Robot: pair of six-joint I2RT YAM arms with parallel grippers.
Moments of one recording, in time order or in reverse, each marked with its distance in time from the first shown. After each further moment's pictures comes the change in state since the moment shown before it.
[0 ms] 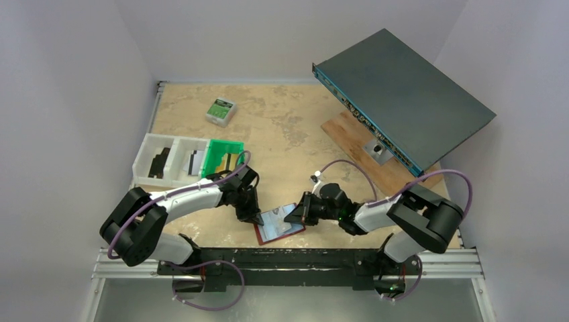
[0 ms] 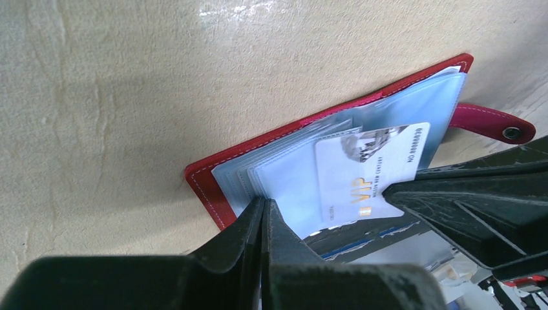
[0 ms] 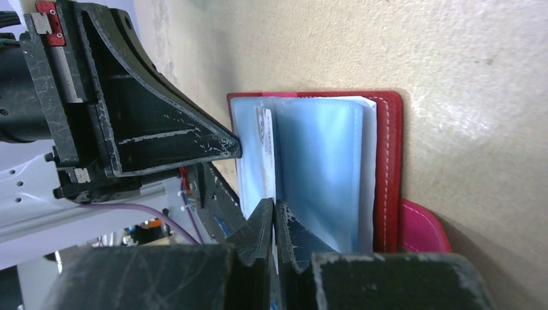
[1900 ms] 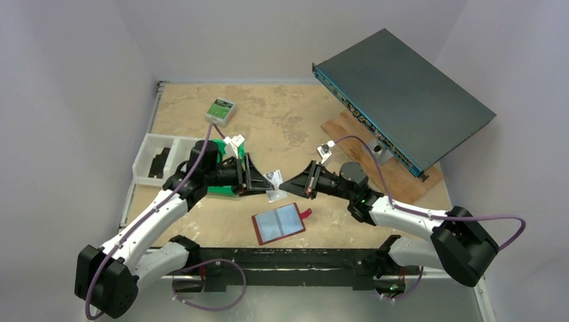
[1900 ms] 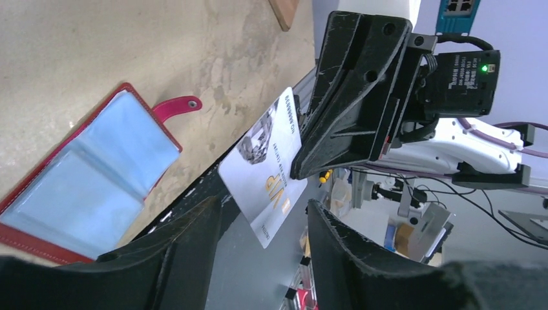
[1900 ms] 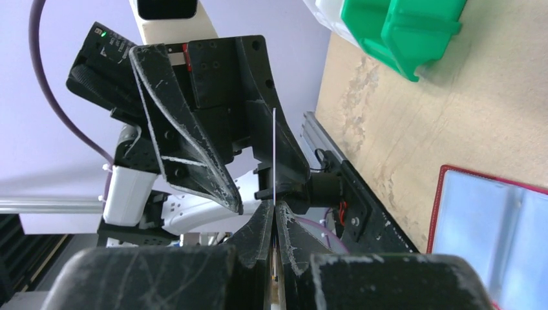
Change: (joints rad) left arm 0.256 -0.415 0.051 0.215 0.507 0.033; right arm -0.132 -0.352 0.148 -0.060 -0.135 0.172
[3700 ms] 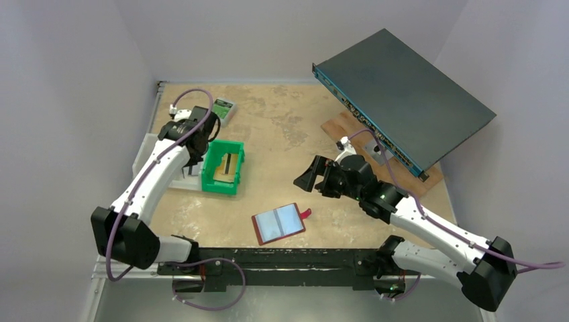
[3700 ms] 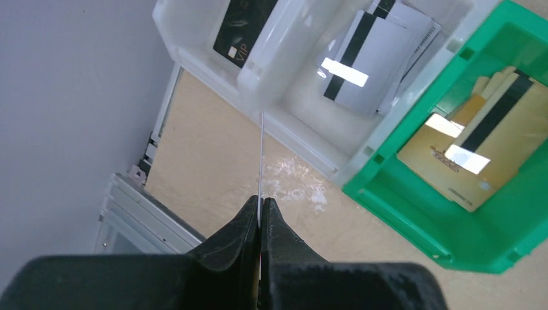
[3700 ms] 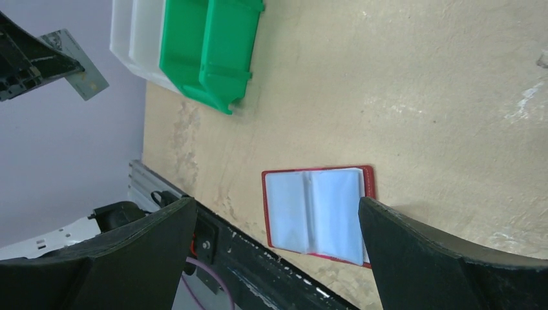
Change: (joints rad) left arm 0.131 0.330 0.562 -0.918 -1.449 0.328; right arm 0.022 -0.235 0.242 -0.907 0.424 -0.422
